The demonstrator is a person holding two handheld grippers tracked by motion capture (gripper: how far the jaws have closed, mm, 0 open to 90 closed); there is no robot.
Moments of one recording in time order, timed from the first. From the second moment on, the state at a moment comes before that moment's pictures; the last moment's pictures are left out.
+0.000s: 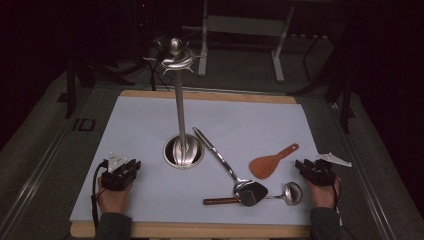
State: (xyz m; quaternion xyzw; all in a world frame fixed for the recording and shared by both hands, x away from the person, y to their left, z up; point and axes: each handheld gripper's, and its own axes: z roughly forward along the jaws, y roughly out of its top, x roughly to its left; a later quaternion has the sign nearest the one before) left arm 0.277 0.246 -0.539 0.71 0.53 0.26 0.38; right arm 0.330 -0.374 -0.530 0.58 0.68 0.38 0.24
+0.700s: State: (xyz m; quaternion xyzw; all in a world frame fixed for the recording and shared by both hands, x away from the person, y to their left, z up) left arm 0.275 0.240 -0.540 0.72 0.52 0.28 0.37; right arm 0.323 -0.306 -0.453 0.48 0.73 0.42 0.24
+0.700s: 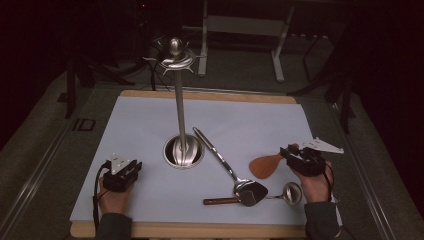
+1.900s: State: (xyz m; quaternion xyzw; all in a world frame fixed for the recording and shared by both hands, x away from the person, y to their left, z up) left arm 0.274 0.242 -0.540 0.71 0.52 0.28 0.38; right arm 0.368 -0.147 -0.487 0.38 0.85 0.34 0.13
